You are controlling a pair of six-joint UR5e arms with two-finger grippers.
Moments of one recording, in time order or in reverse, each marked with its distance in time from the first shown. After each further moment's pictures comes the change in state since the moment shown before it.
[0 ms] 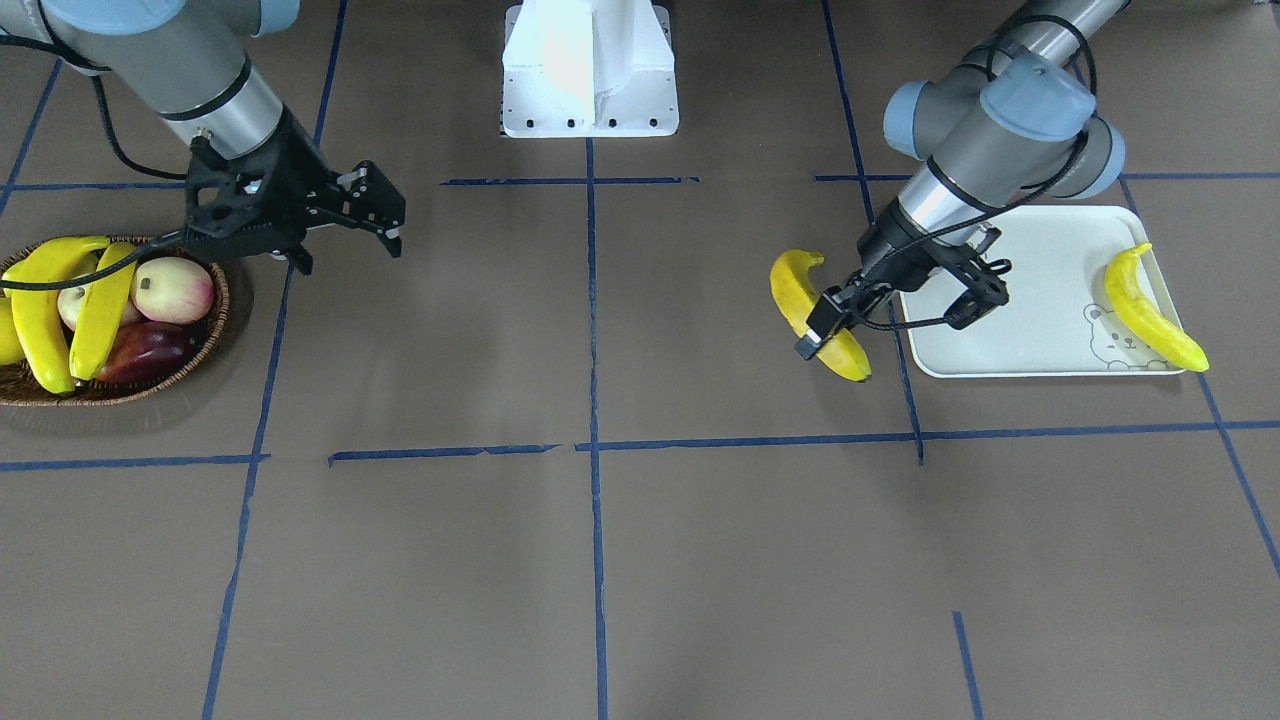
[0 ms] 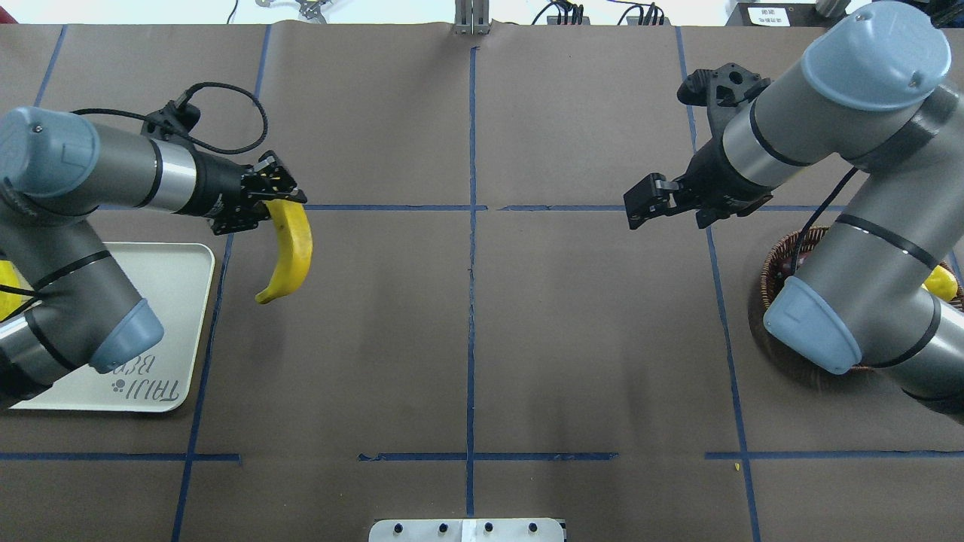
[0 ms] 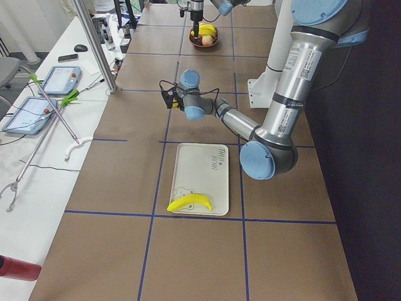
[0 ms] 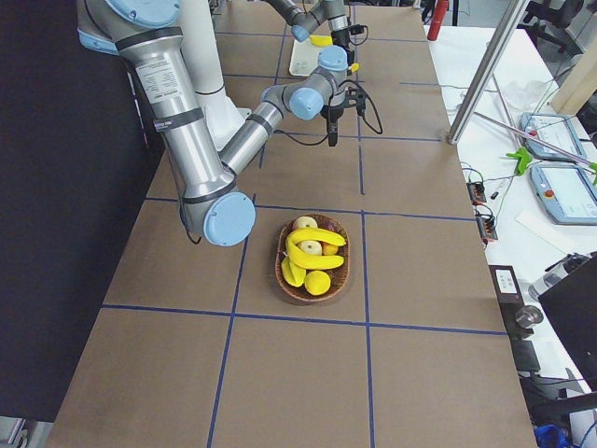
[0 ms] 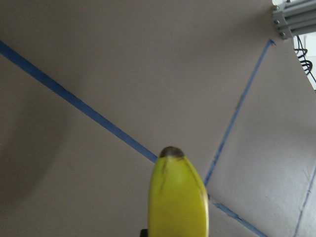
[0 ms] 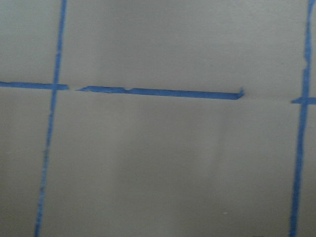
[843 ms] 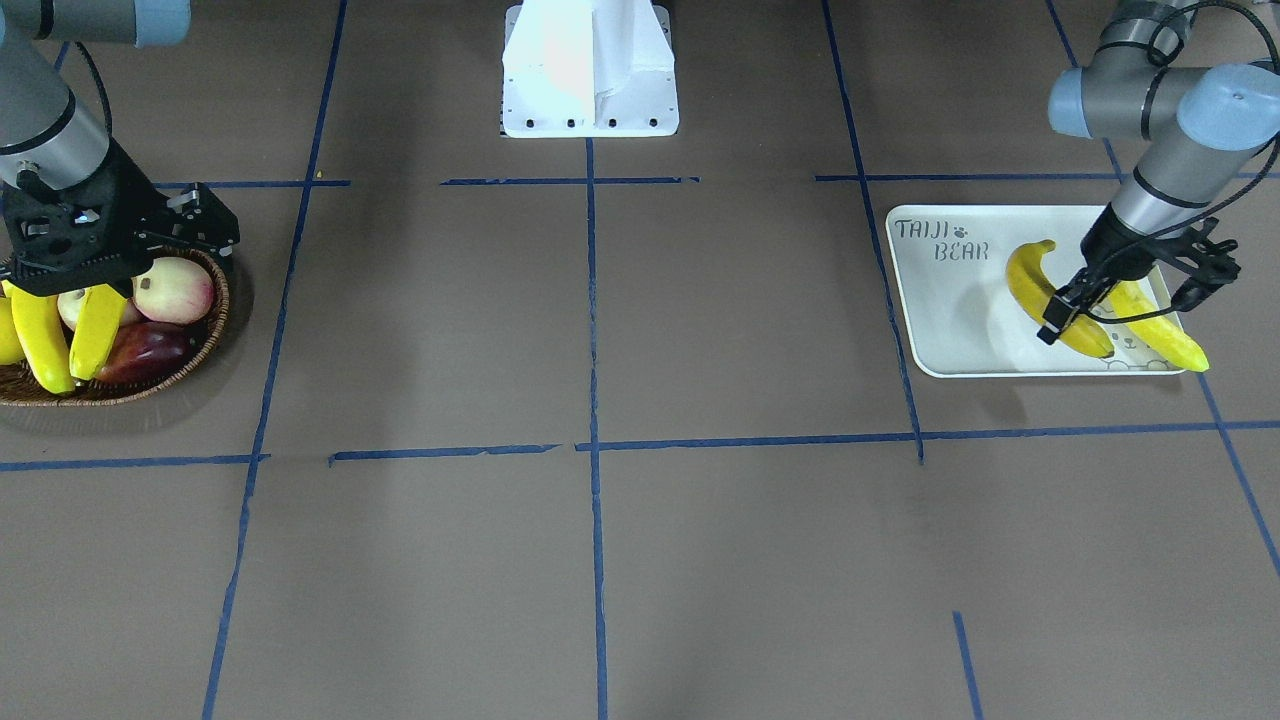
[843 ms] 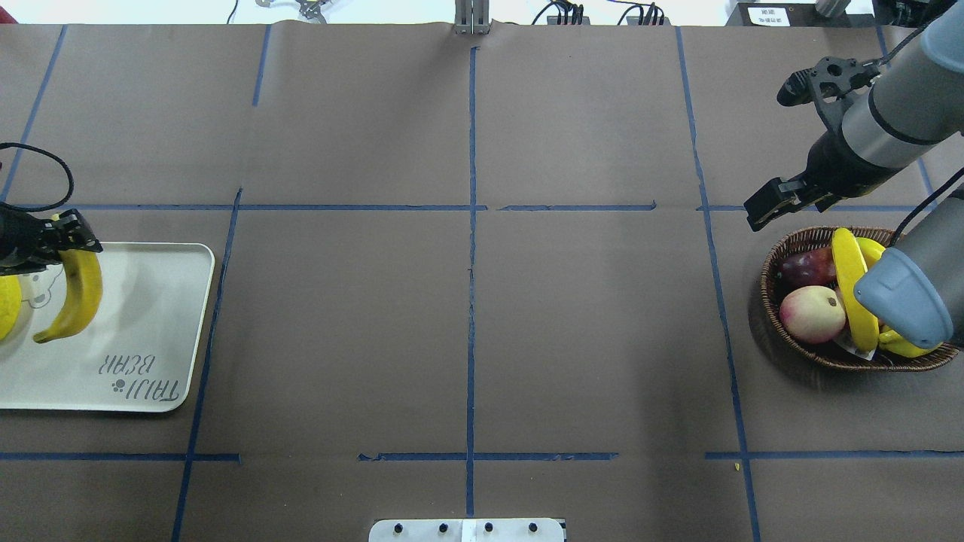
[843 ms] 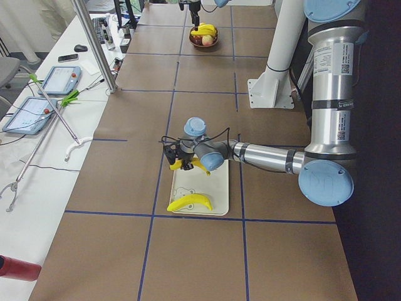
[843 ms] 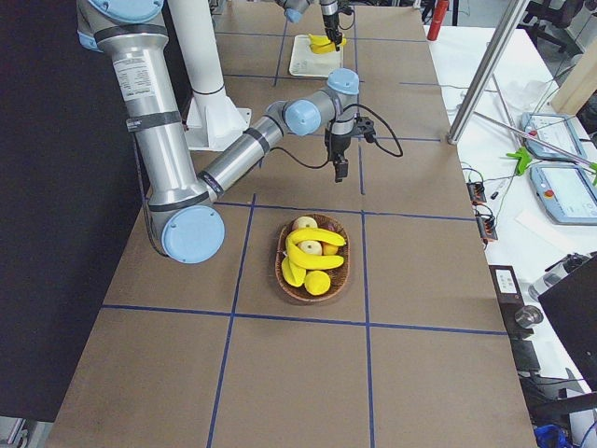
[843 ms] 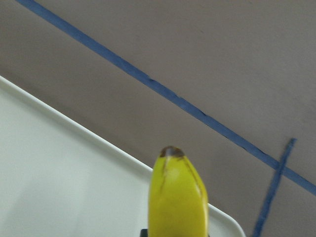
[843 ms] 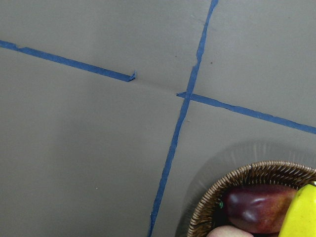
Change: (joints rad) left arm -0.170 0.345 0.046 0.024 -0.011 0.330; right arm 0.126 -0.139 0.034 -0.120 0.010 -0.389
